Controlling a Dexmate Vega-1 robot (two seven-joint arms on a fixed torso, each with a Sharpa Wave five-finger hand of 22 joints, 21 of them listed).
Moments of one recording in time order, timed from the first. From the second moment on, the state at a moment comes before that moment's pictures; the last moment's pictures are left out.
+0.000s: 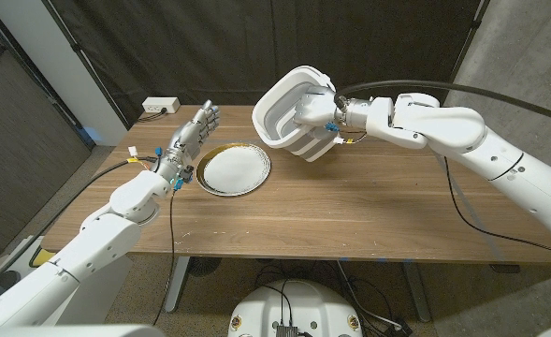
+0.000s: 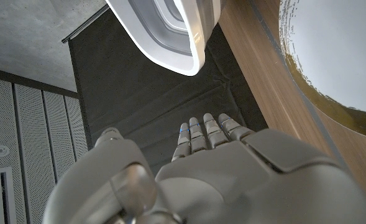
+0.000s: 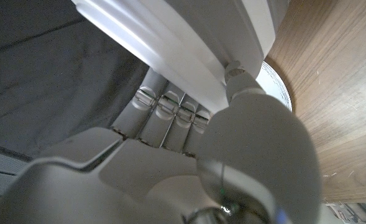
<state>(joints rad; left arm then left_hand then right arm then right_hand) 1.22 0.82 0.16 -1.89 -0.67 -0.21 0.09 0.47 0.09 -0.04 0.09 0.29 0.09 0.04 0.21 0.18 0.13 -0.03 0.21 0.19 0.08 -0.01 0.20 0.18 0.00 -0.03 0.21 0.18 -0.53 -0.88 -0.60 -2.12 -1.26 0.41 0.30 1.07 0.03 0.40 -0.15 0.18 0.92 -0.08 0.34 0.23 1.07 -0.16 0.42 0.29 1.13 -0.21 0.37 0.31 0.97 -0.14 0.77 0.26</state>
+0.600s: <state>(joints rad) 1.21 0.80 0.18 -1.88 -0.67 -0.21 0.09 0.47 0.09 -0.04 0.09 0.29 0.10 0.05 0.21 0.18 0.13 -0.02 0.21 0.19 0.08 -0.01 0.20 0.18 0.00 -0.03 0.21 0.18 -0.38 -0.83 -0.71 -2.04 -1.37 0.48 0.34 1.08 0.03 0.40 -0.15 0.18 0.93 -0.08 0.34 0.23 1.07 -0.16 0.42 0.29 1.13 -0.21 0.37 0.31 0.96 -0.14 0.78 0.25</state>
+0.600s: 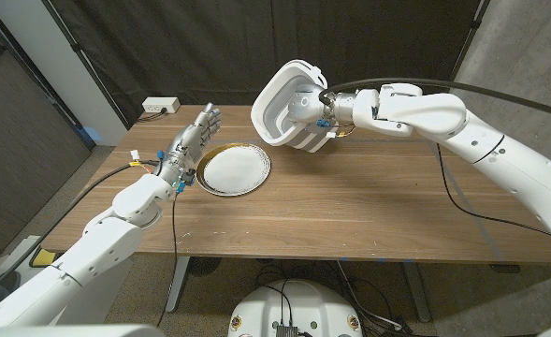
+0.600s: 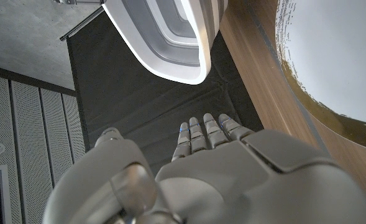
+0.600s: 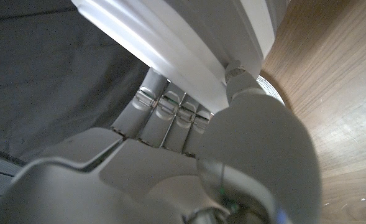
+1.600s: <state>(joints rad) 1.18 0.75 0.21 -1.80 -0.68 -0.28 0.05 0.47 0.10 -0.04 0.09 0.29 0.10 0.05 0.21 0.18 0.13 -0.02 0.21 0.19 0.09 0.00 0.20 0.18 -0.01 -0.03 0.21 0.18 -0.20 -0.76 -0.84 -1.99 -1.46 0.59 0.43 1.08 0.03 0.39 -0.14 0.17 0.93 -0.09 0.34 0.23 1.07 -0.17 0.42 0.30 1.13 -0.22 0.36 0.31 0.96 -0.14 0.79 0.25</state>
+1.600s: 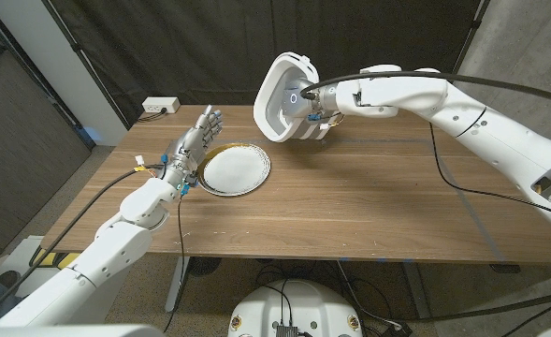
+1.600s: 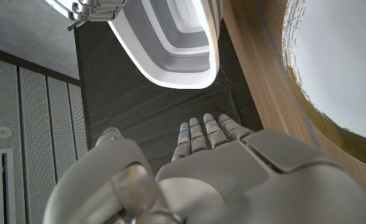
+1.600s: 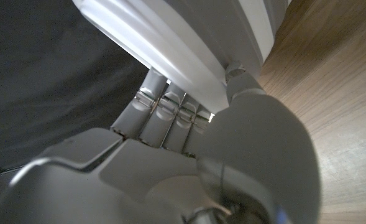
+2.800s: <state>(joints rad) 1.20 0.74 0.23 -1.83 -0.67 -0.31 0.07 0.48 0.11 -0.05 0.08 0.28 0.10 0.05 0.21 0.19 0.14 -0.02 0.21 0.19 0.09 0.00 0.19 0.18 -0.01 -0.03 0.21 0.18 -0.08 -0.69 -0.98 -1.97 -1.66 0.59 0.30 1.08 0.02 0.38 -0.15 0.17 0.94 -0.10 0.34 0.23 1.08 -0.17 0.40 0.28 1.14 -0.22 0.35 0.30 0.94 -0.13 0.80 0.25</state>
